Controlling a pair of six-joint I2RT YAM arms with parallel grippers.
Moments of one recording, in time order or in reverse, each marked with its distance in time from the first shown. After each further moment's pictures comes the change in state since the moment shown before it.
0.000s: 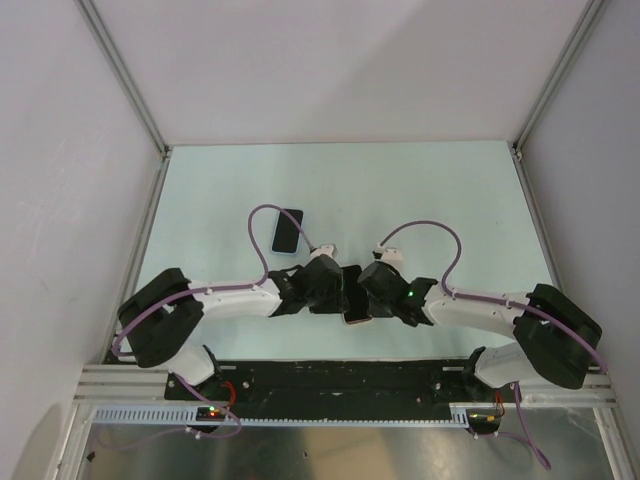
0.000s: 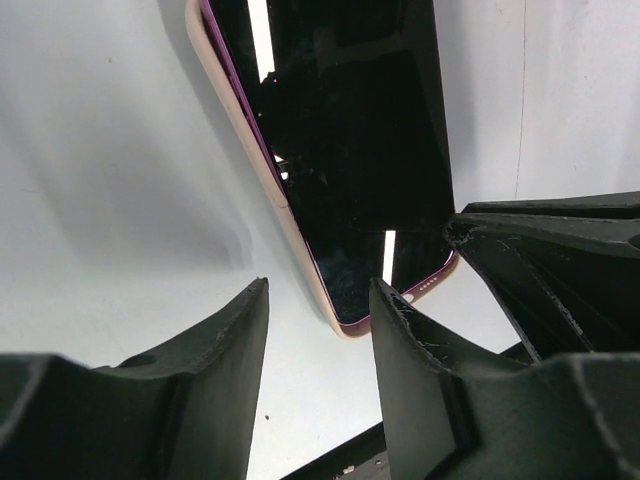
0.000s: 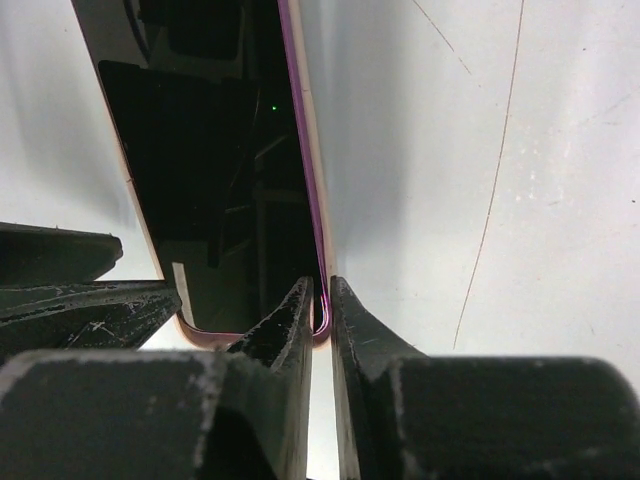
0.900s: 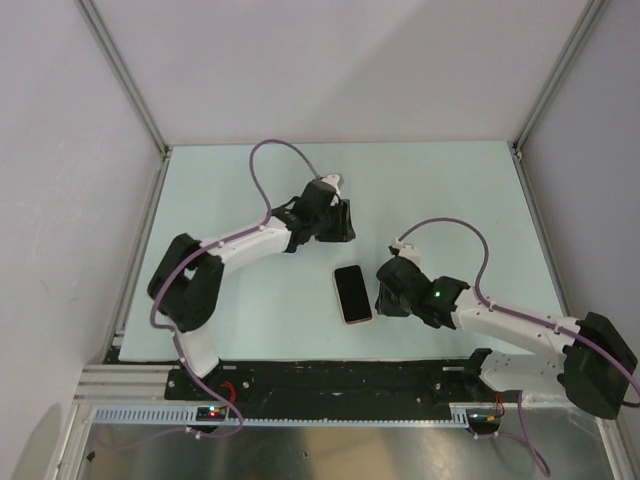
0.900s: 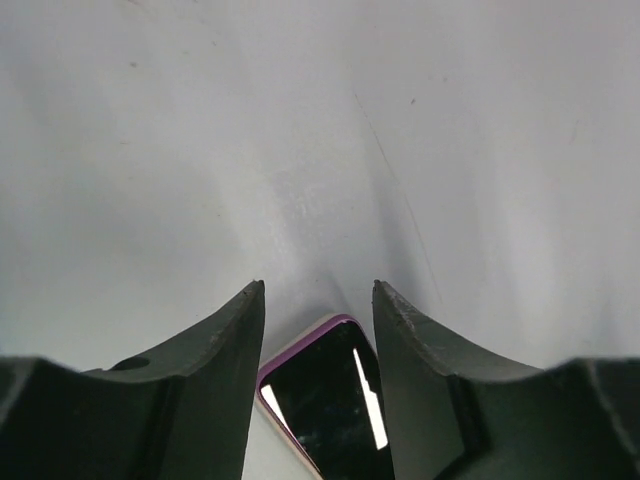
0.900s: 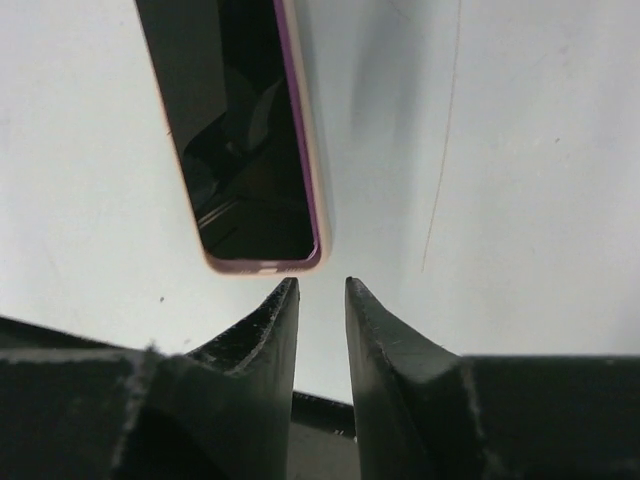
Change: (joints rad) left arm 0.296 0.219 0.476 -0.063 0.107 0.339; right arm -0.041 -0.220 0.011 -0.183 -0.037 -0.004
